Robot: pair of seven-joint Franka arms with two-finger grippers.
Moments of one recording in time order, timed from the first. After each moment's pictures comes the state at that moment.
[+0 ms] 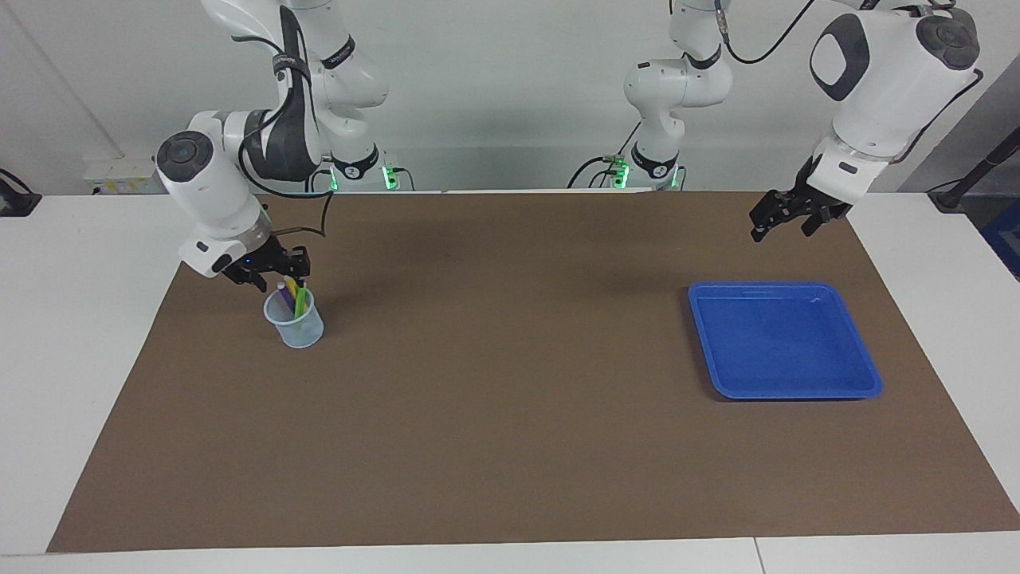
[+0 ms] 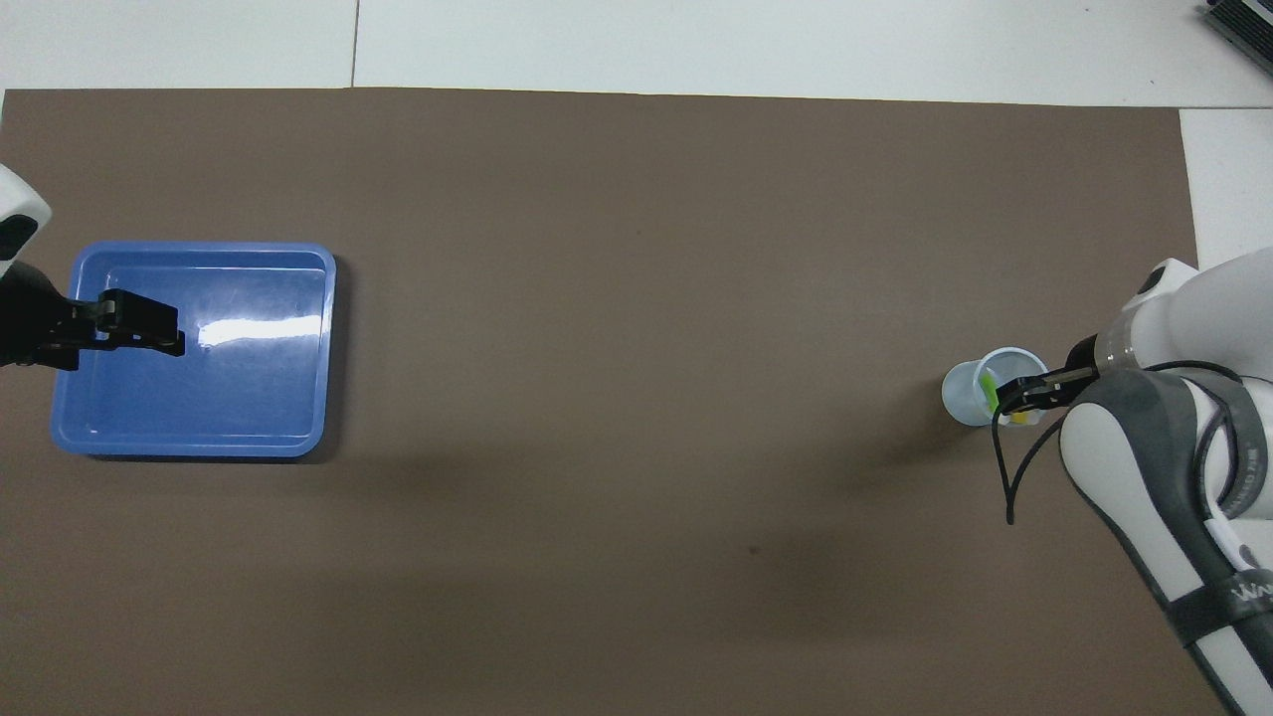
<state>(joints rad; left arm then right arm) -0.05 -0.03 0.03 -1.74 -0.03 1.65 -0.08 -0.10 0.00 0.04 -2.10 -0.04 2.00 -0.17</state>
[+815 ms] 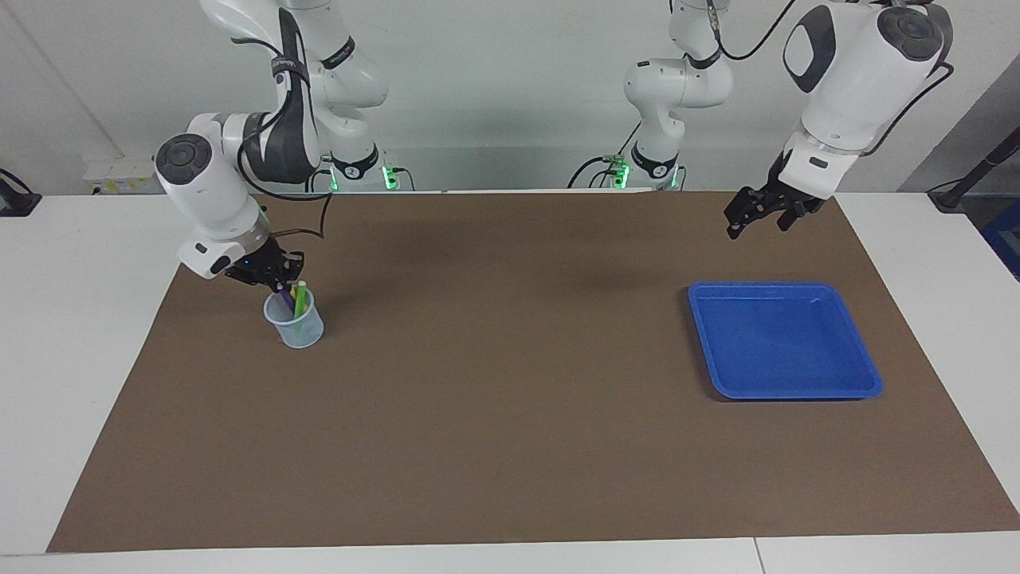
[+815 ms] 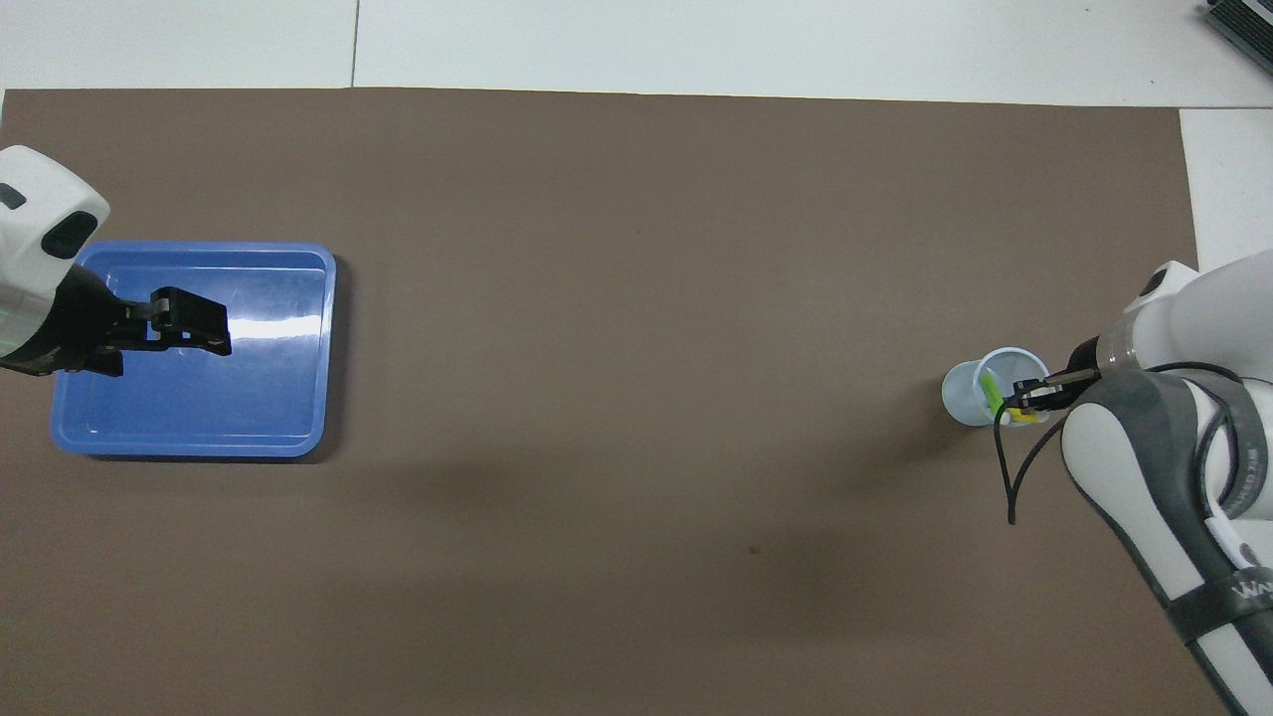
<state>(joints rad) -0.12 -0.05 0.00 -1.74 -0.04 1.64 -0.28 -0.11 0.00 0.04 -2.11 -0.04 2.00 -0.17</state>
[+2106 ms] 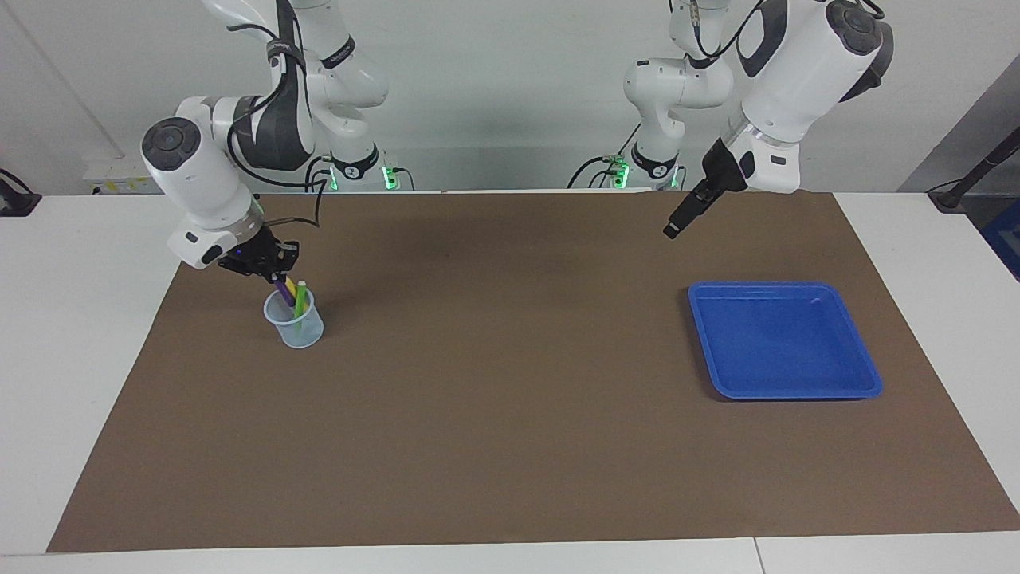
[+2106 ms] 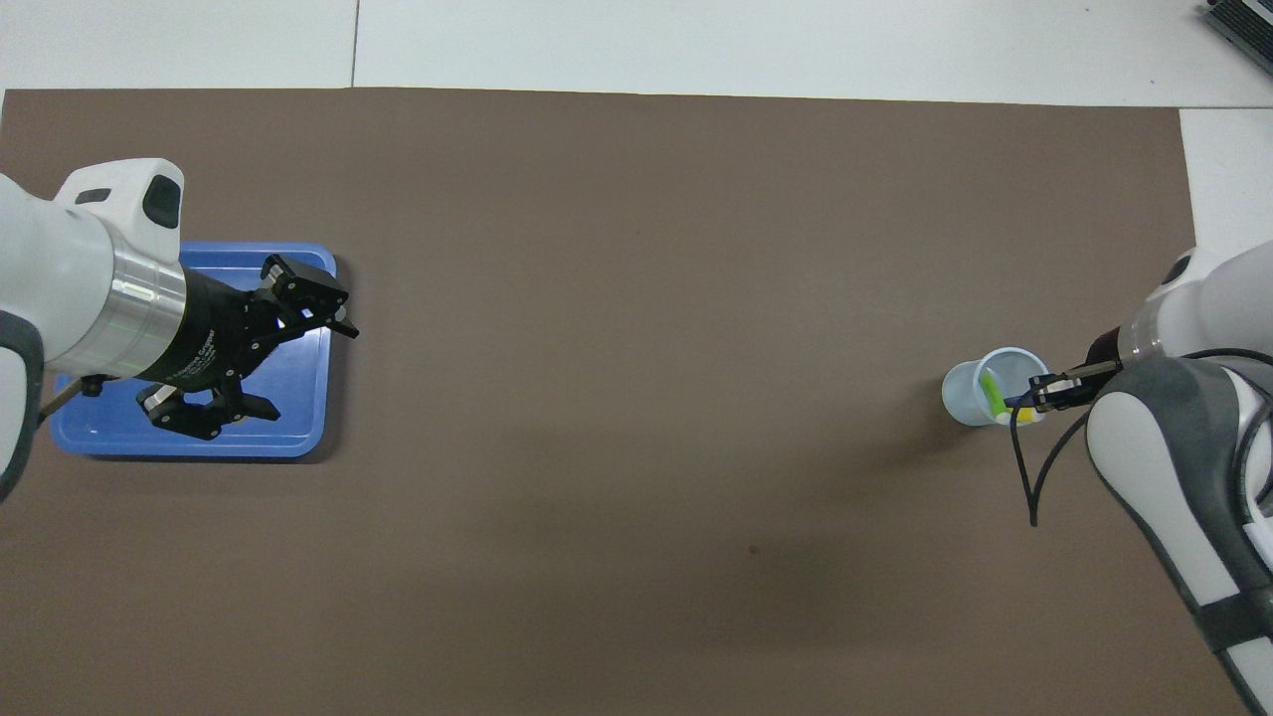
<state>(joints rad) -0.15 -0.06 -0.08 -1.75 -0.25 1.66 -0.95 -0.11 -0.01 0.05 -2.04 -0.04 1.90 -0.17</state>
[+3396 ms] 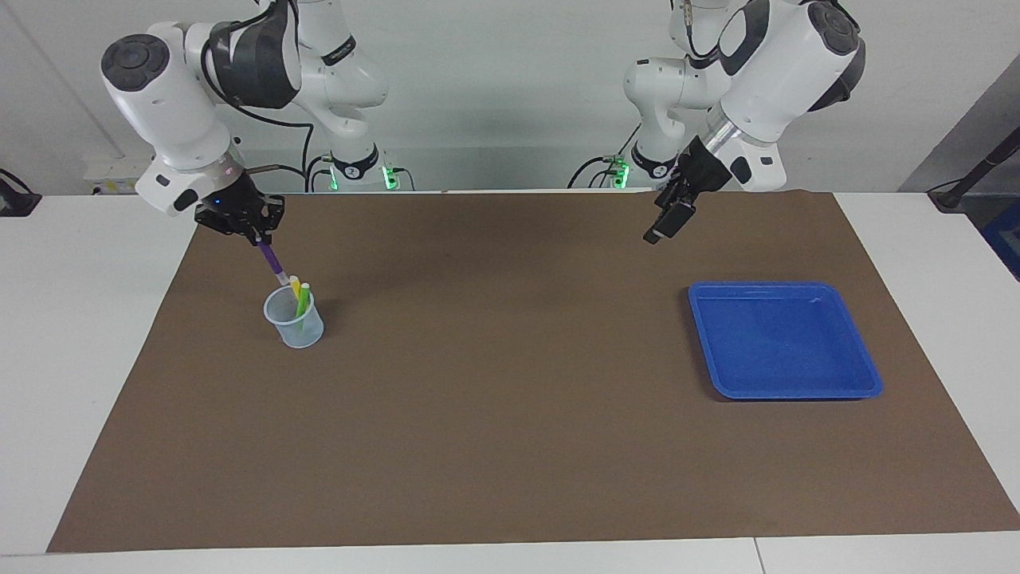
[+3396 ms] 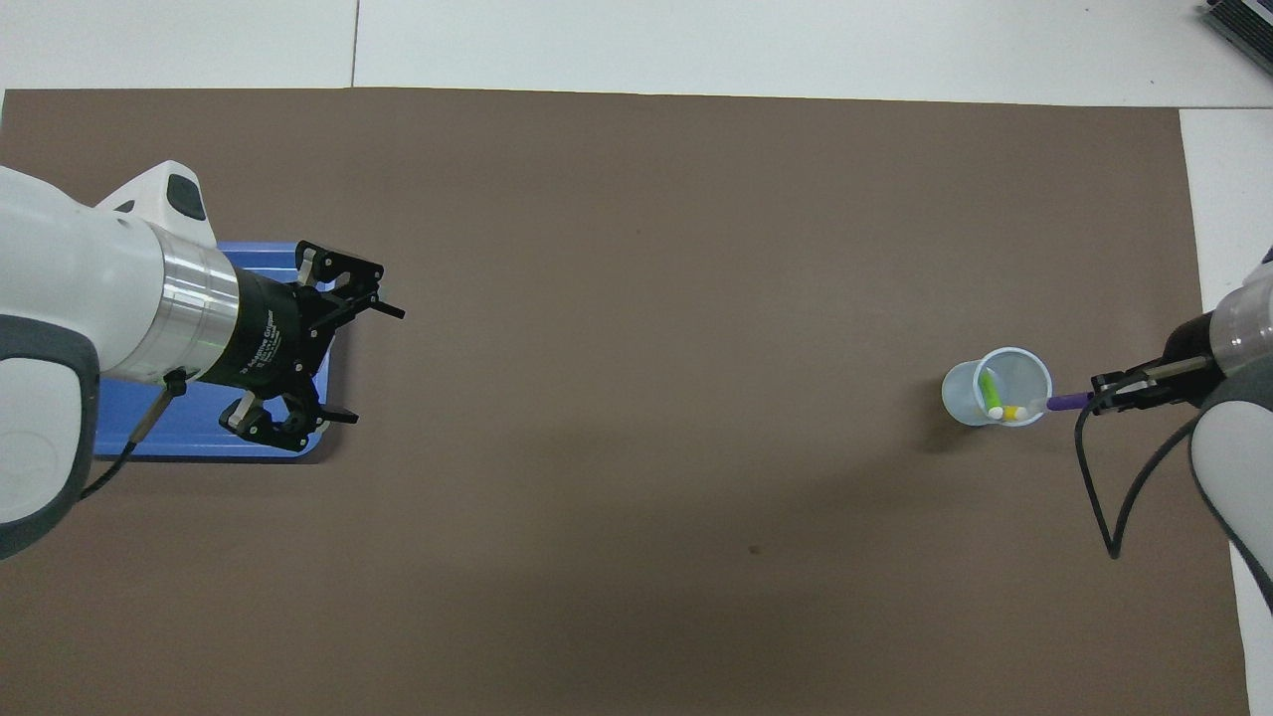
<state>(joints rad) -0.20 -0.06 -0.08 -1.78 -0.34 1.76 -1.31 -0.10 -0.10 0.05 -1.88 -0.04 1.67 -0.18</state>
